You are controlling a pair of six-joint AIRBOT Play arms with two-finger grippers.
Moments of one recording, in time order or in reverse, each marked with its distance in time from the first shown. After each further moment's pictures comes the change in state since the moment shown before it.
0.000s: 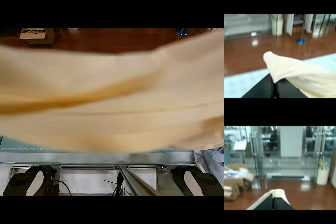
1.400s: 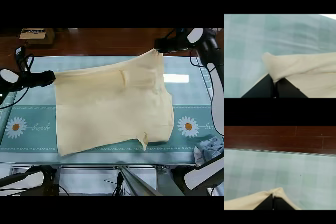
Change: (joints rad) left arm -0.027 -0.728 -0.995 -0.027 0.953 0.176; right arm 0.266 -1.116 -0.173 -0.047 -0.481 -0.089
